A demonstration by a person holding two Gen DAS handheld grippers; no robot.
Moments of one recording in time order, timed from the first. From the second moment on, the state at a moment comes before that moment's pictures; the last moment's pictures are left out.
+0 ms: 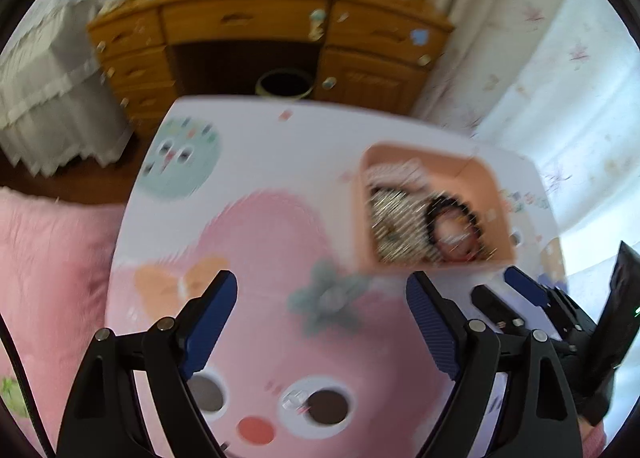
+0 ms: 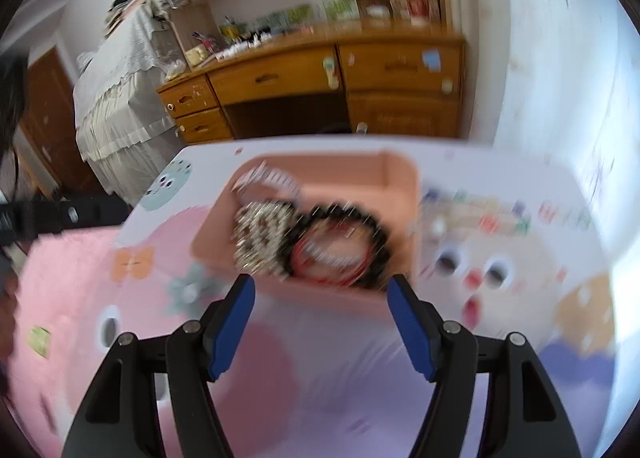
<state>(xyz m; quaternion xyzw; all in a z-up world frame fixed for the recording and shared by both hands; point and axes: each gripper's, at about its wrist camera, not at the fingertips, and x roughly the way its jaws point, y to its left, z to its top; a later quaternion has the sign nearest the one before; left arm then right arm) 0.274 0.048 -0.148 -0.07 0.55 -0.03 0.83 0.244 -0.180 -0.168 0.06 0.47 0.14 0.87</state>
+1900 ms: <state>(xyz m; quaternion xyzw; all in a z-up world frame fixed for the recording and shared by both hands) 0.143 0.164 -0.206 -0.08 0.59 -0.07 0.80 0.197 -0.054 -0.167 -0.08 0.50 0.08 0.86</state>
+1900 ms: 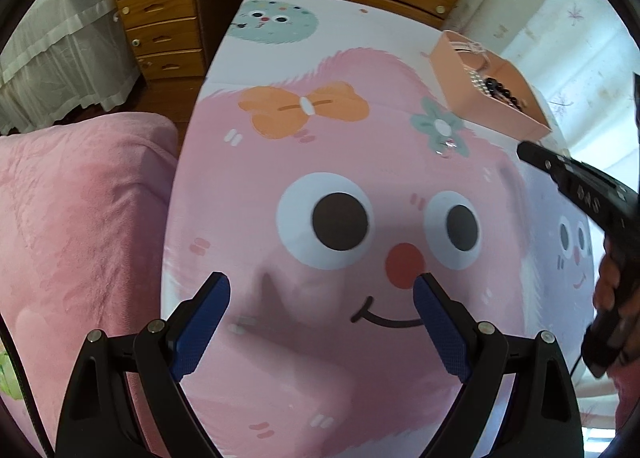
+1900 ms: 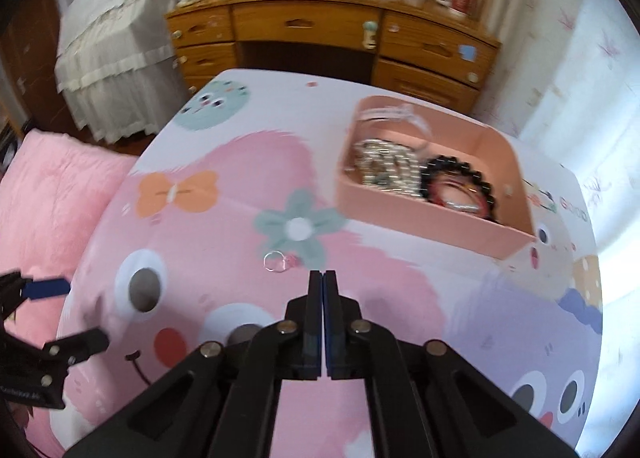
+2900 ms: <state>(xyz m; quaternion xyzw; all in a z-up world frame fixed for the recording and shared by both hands) 0.120 0.194 -0.226 -0.15 0.60 -0.06 0.79 0.227 -0.012 -0.220 -0.12 0.49 0.14 0.85</state>
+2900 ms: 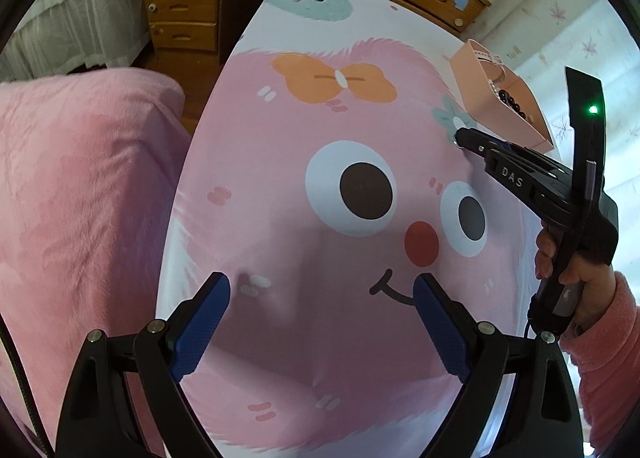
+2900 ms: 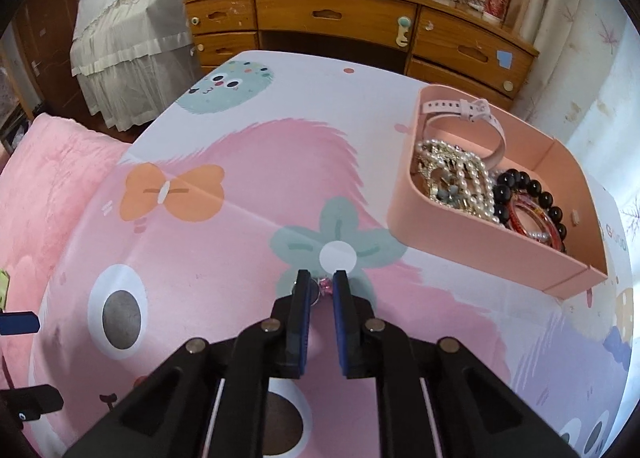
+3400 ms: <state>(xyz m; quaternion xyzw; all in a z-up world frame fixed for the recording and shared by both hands) 0.118 0.146 -0.178 -0.12 0.56 -0.07 0.82 0.259 -0.097 -0.142 -0.05 0.42 0.04 0.90</state>
